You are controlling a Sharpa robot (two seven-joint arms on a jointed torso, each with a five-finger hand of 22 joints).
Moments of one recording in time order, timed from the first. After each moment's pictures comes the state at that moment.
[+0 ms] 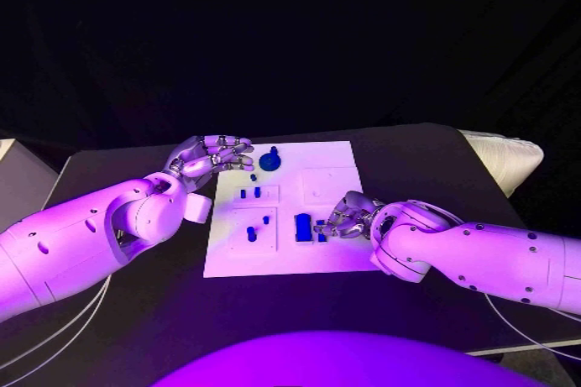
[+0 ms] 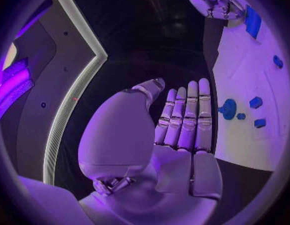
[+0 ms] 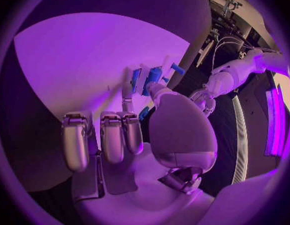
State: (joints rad) left arm 0.85 -0.90 0.27 1.48 -0.20 -0.15 0.32; left_hand 1.43 -0.18 0.43 0.15 0.22 0.91 0.21 0.20 0.31 1.02 0.17 0.13 0.07 1.00 0.11 0.32 0.40 0.17 0.92 0.21 0.40 0.38; right arm 1.08 -0.74 -0.17 1.63 -1.13 -0.40 -0.54; right_hand 1.11 -0.18 0.24 0.29 0.31 1.09 0.06 0.30 0.55 1.47 -0.01 1.57 1.31 1.47 -0.07 1.57 1.31 0.02 1.47 0.04 1.53 1.31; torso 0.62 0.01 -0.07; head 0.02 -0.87
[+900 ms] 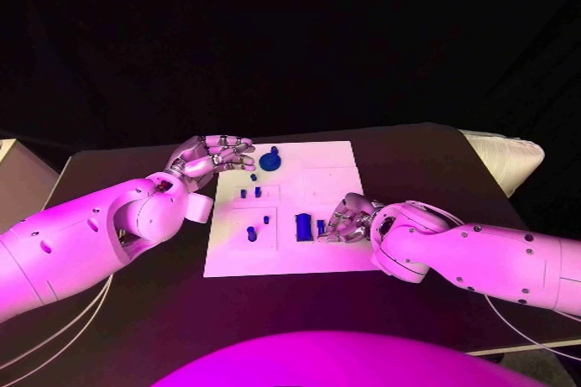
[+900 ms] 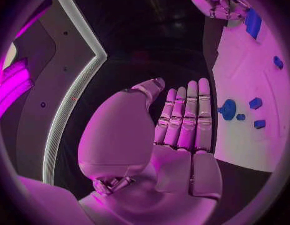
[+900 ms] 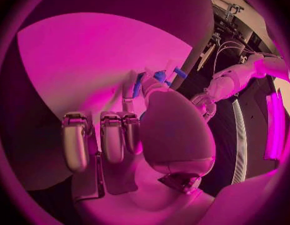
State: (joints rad) left arm 0.85 -0.89 0.27 1.48 -0.21 -0.15 0.32; left_hand 1.43 -0.18 0.43 0.15 0.22 0.91 0.21 0.20 0.31 1.02 0.17 0.13 0.07 1.00 0.11 0.32 0.40 0.17 0.92 0.21 0.40 0.38; right arm 1.07 -0.73 -0.17 1.62 -1.16 -0.37 -0.54; right_hand 1.33 -0.18 0.19 0.29 0.11 1.09 0.06 0.31 0.53 1.47 -0.01 1.57 1.31 1.47 -0.07 1.57 1.31 0.02 1.47 0.04 1.53 1.31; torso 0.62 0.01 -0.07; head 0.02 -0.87
